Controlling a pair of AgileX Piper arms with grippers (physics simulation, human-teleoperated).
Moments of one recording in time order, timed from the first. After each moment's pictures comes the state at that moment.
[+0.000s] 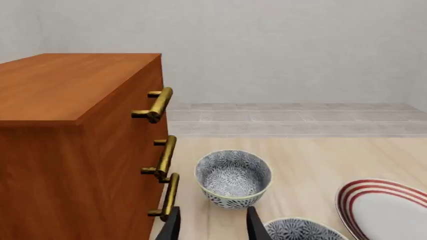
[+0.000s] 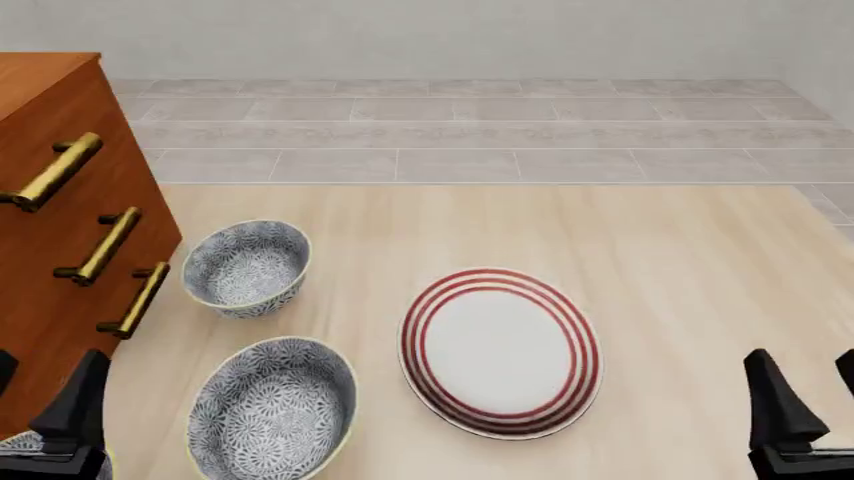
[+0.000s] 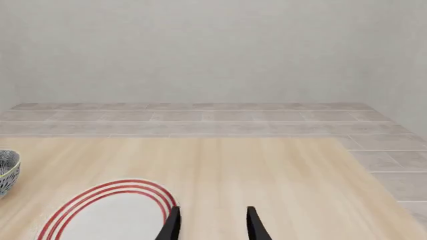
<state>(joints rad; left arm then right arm) 0.00 0.00 0.00 0.00 0.00 0.00 0.00 0.00 0.00 0.00</state>
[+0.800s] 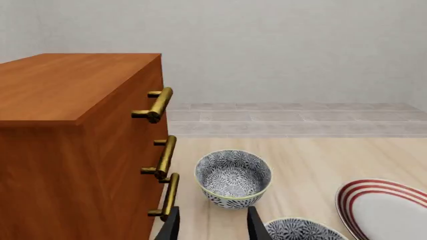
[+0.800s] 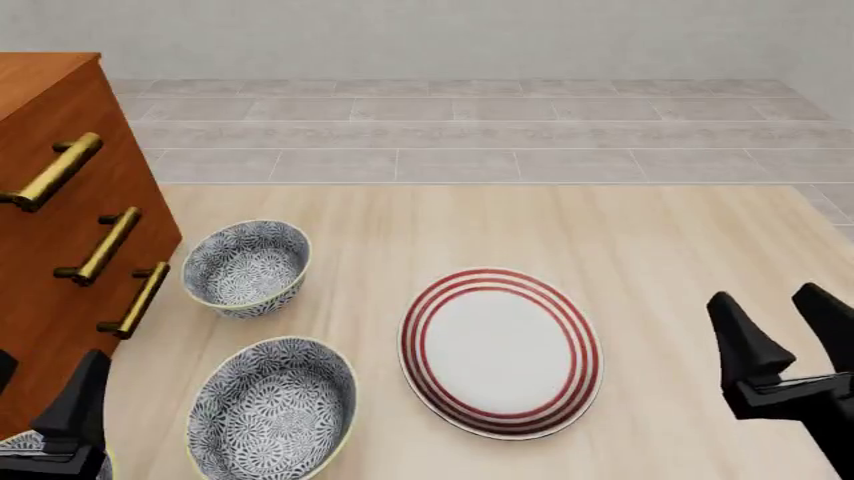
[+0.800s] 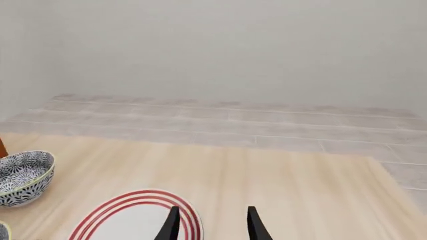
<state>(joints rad) 0.00 0.00 0.00 0.00 0.00 0.12 0.39 -0.12 -0.24 0.00</state>
